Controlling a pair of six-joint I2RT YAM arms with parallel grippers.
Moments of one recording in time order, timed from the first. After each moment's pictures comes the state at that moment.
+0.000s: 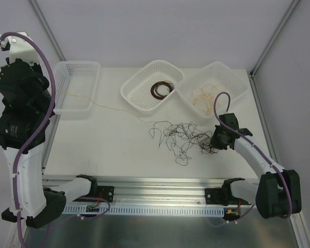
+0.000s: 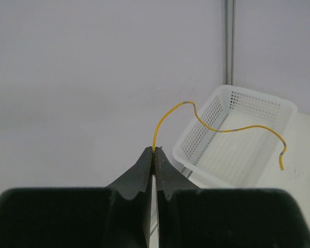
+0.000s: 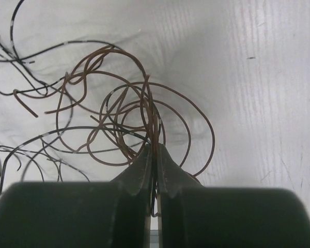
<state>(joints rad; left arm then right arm) -0.20 1.14 1.99 -0.85 -0.87 0.27 0.20 1.16 0.66 -0.61 0.04 0.53</state>
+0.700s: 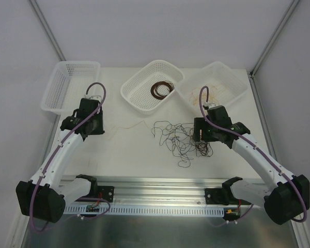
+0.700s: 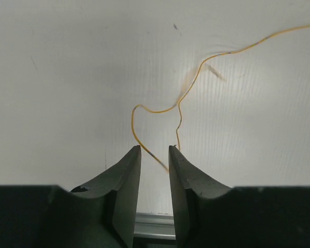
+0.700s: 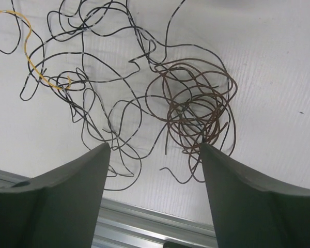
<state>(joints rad) -0.20 1.06 0.97 -0.82 -0.17 -0.18 0.45 1.11 0.86 -0.70 0.02 0.34</state>
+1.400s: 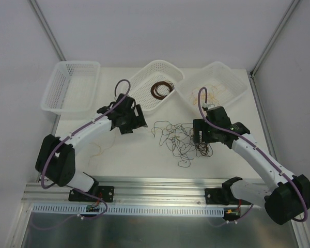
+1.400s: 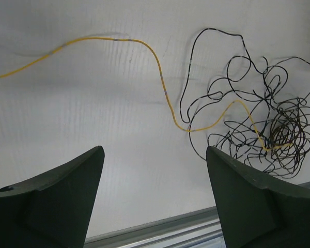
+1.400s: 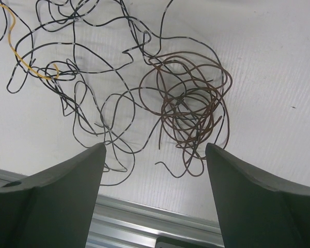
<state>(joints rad) -0.49 1.41 1.03 -0.57 0.04 -0.77 0.47 1.11 0.87 -0.73 0.05 0.31</state>
